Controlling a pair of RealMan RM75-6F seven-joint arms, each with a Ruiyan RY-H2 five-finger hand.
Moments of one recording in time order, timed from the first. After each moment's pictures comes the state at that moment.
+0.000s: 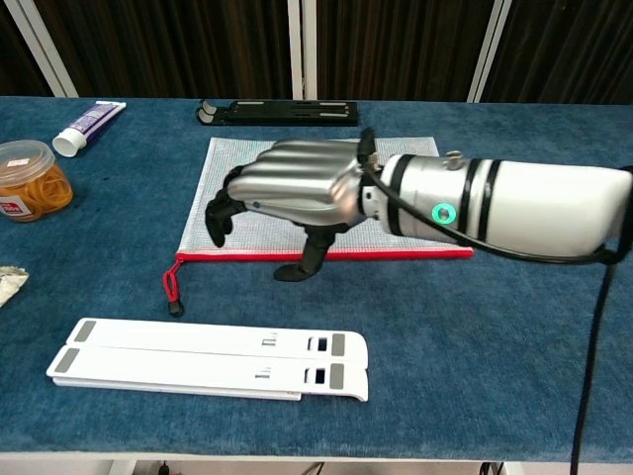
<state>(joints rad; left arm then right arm) -0.13 -1.29 0.00 -1.66 1.64 1.63 0.05 0.98 -1.72 0.17 -1.32 -1.69 0.71 -0.16</state>
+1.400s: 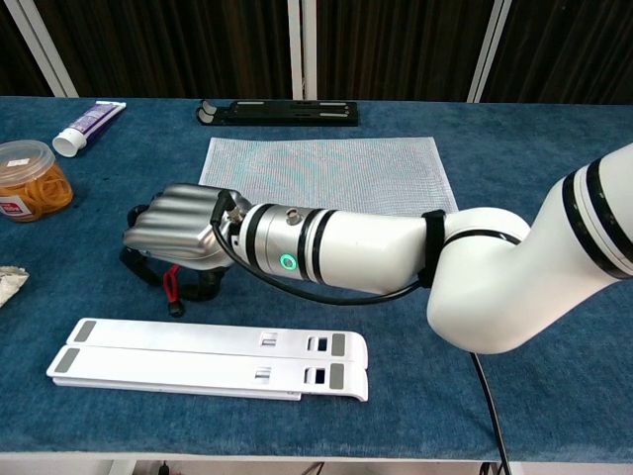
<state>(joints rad) -0.07 -1.31 -0.02 -1.56 1.61 1.64 -0.08 1.25 -2.13 0.10 -0.73 -1.68 0.78 0.00</state>
